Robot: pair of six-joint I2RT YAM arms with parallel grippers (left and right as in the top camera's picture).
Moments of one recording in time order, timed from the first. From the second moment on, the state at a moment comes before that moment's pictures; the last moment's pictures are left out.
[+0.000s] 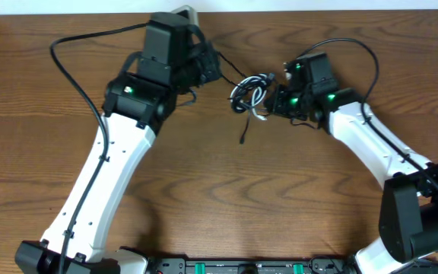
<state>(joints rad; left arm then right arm) -0.34 1.52 1.56 -0.68 0.16 -0.62 0.30 1.76 1.20 -0.42 -0.39 0.58</state>
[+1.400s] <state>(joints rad) -0.34 1.61 1.54 -1.02 0.16 -0.46 0.33 1.76 1.20 -0.62 -0.43 0.25</state>
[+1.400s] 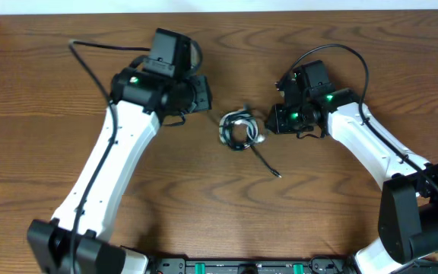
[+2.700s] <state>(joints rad) -0.57 2.00 1.43 -0.94 0.14 -0.14 0.08 1.76 1.21 -0.63 -0.47 0.31</state>
